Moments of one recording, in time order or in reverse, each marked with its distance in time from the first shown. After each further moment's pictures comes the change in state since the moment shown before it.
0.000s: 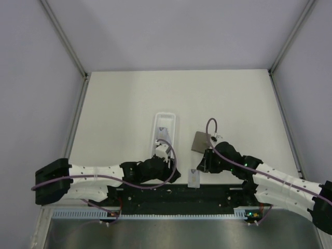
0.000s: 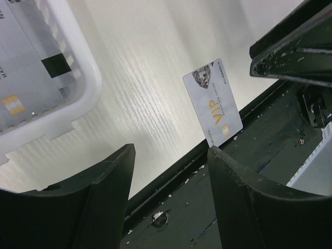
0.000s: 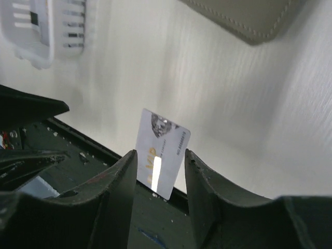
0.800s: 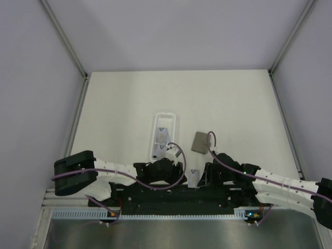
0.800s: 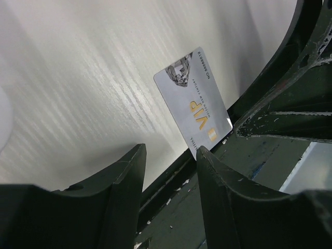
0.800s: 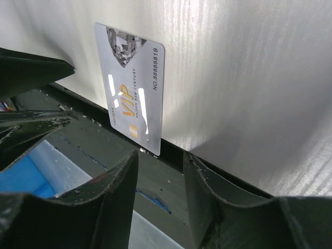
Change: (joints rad) left arm -0.014 0.266 0.018 0.243 0.108 0.002; right arm 0.116 -0.046 -0.154 -0.042 -0.137 0.272
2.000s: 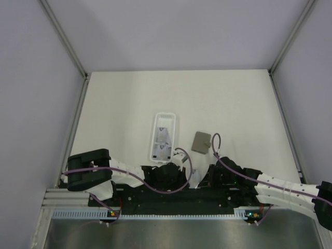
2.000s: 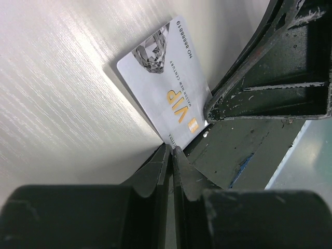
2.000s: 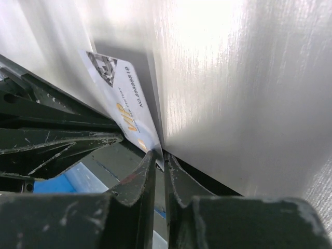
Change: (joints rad) left arm -0.071 0.162 0.034 0.123 0.059 -0.052; right arm 0.014 -0.064 -0.126 0.187 0.011 0.151
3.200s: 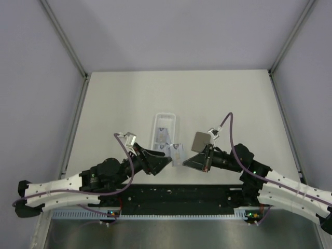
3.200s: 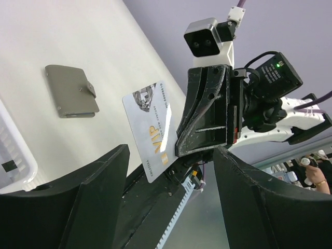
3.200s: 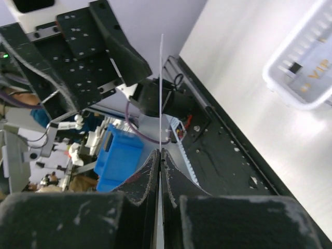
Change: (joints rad) left arm 0.003 -1.074 -0.008 -0.411 -0.344 0.089; right arm 0.000 -0.127 0.249 0.348 -0.102 -0.238
